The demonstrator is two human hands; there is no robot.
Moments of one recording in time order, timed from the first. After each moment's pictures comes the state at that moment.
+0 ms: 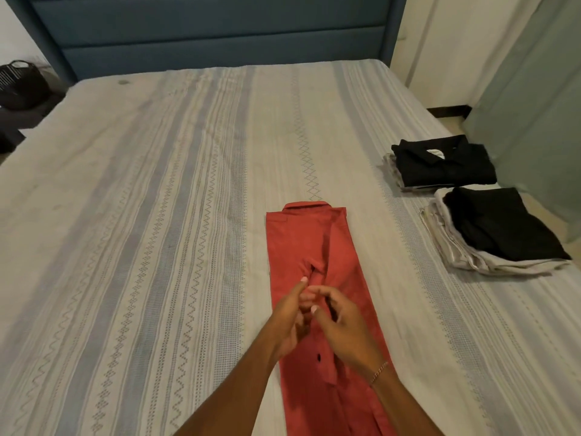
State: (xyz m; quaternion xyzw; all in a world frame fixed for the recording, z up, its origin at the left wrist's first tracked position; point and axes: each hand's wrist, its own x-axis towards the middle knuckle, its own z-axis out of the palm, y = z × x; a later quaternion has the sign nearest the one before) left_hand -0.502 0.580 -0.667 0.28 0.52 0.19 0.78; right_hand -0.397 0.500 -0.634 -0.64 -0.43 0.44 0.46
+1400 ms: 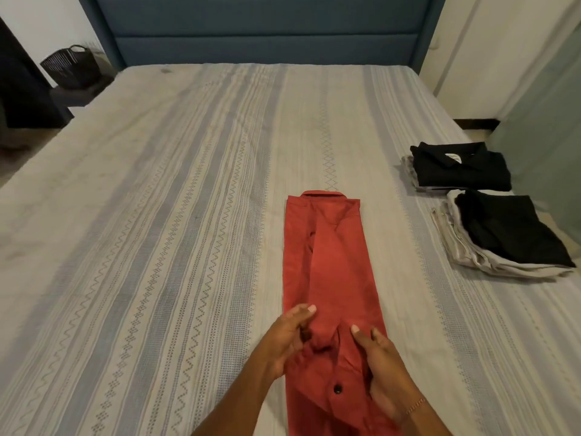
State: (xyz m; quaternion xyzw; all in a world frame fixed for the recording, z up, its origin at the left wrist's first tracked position) left_hand -0.550 0.480 -0.685 0.21 0.43 0.25 0.84; right_hand -0.385 0.395 -0.656 -0.60 -0.09 0.60 0.52
